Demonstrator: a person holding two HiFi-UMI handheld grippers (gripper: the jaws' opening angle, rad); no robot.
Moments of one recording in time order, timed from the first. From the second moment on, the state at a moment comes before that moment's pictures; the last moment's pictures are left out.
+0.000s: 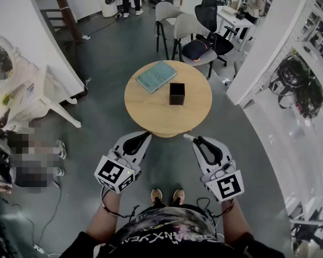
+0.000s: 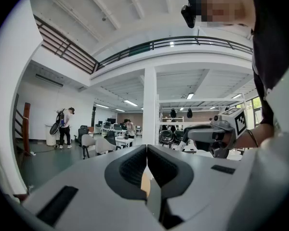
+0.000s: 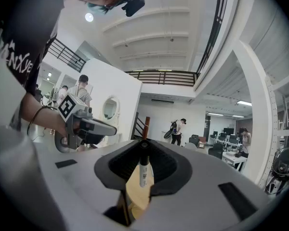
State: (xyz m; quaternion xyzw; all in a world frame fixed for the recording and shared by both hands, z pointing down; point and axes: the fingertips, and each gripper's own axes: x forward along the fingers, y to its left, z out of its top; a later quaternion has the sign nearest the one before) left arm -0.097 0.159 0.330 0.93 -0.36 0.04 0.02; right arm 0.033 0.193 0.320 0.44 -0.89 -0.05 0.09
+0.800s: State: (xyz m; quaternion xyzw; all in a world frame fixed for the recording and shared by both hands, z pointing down) left arm -0.097 0.157 0.331 0.93 -0.36 0.04 0.03; right arm 0.034 0.192 0.318 0.44 -0.90 -0.04 0.08
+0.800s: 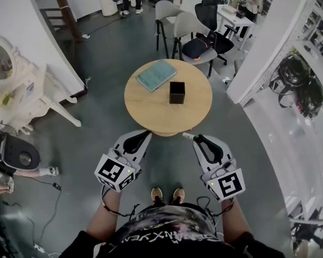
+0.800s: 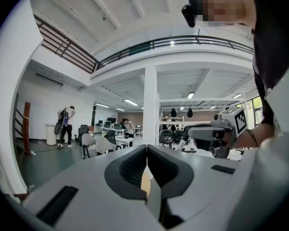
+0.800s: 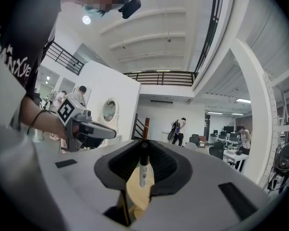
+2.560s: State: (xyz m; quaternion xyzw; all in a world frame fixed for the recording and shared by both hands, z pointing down) left arm -0.020 0.189 0.336 0.92 -0.39 0.06 0.01; right arm 0.106 0.209 0.329 0.40 -0.91 -0.05 0.05
